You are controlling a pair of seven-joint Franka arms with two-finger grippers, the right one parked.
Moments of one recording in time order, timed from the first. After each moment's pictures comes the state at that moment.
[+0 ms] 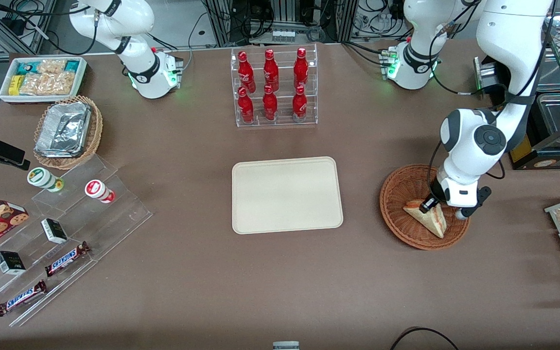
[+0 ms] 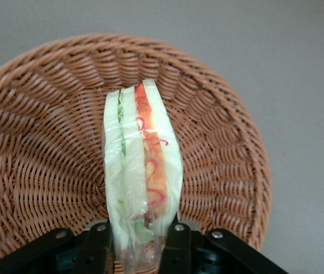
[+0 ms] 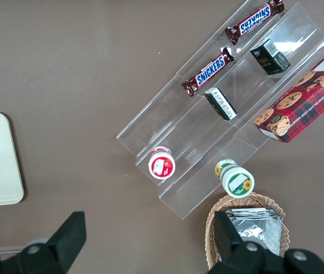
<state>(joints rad) -0.02 0.25 -0.10 -2.24 0.02 2.65 -0.83</state>
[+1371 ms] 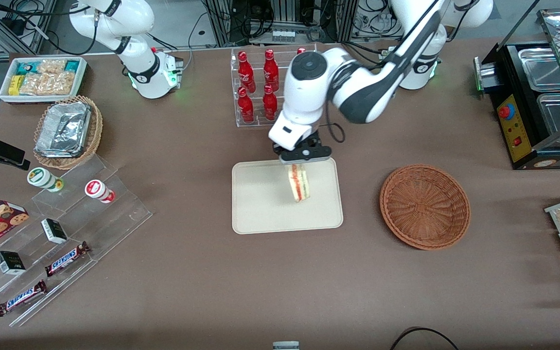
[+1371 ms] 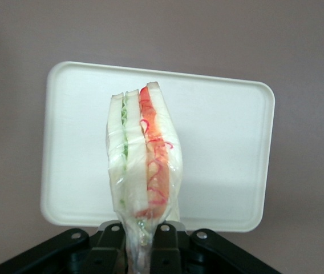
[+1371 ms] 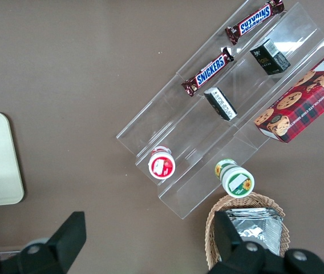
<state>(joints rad) -0.41 0.41 -0.47 -1.74 0.29 2.23 -1.14</state>
